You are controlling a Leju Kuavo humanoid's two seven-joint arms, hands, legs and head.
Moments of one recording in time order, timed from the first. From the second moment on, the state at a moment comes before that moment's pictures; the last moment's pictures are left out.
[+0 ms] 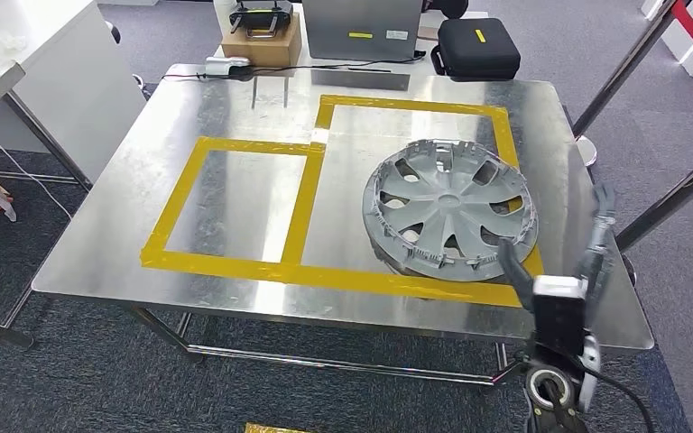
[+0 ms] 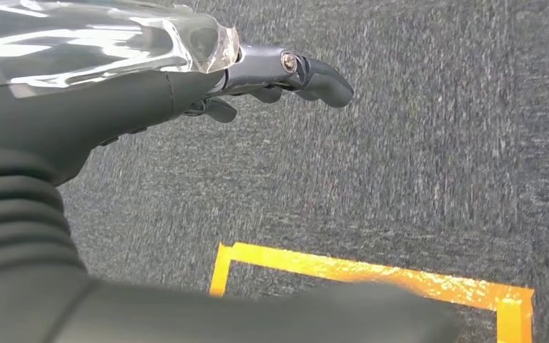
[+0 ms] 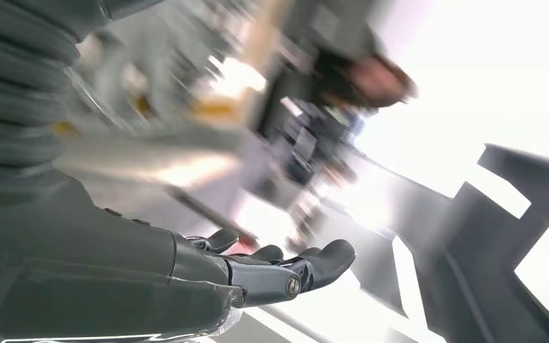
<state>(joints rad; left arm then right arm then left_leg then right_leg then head) -0.07 -0.20 0.83 -0.18 -1.10 0.25 -0.33 -0.10 0.04 0.02 -1.27 0.43 -0.54 -0.66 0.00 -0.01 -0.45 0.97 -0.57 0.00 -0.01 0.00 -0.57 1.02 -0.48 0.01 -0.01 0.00</state>
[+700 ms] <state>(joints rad) -0.07 -0.20 0.84 -0.18 -1.12 0.17 -0.29 0.17 0.05 0.14 -2.14 0.62 -0.69 -0.70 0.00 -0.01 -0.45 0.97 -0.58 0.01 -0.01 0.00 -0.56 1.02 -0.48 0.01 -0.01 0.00</state>
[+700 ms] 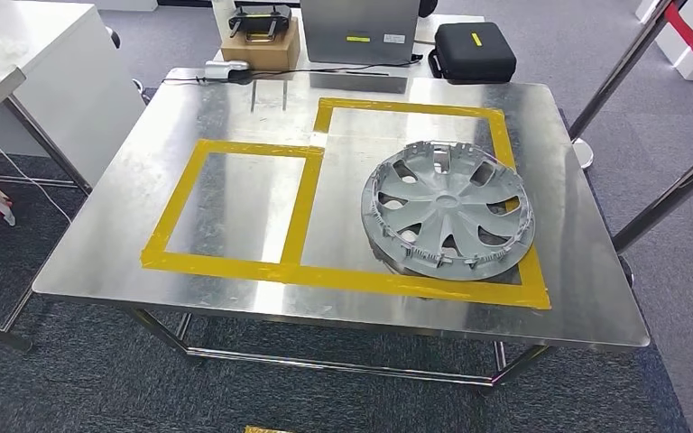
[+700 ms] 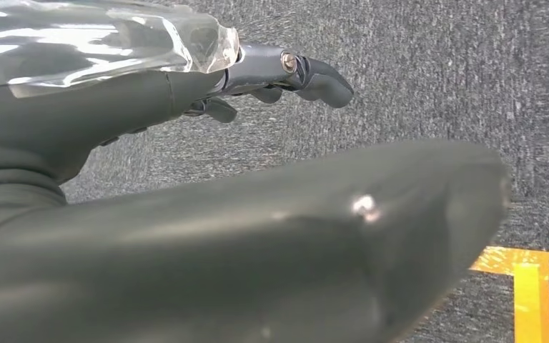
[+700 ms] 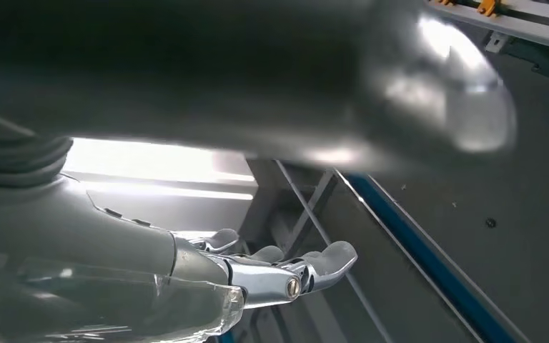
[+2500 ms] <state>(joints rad) -0.08 -0.20 0.86 -0.18 -1.13 0.17 -0.28 0.12 -0.01 0.21 -2.05 0.46 -0.69 -0.70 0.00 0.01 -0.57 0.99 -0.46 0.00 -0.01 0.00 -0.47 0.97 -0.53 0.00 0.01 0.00</state>
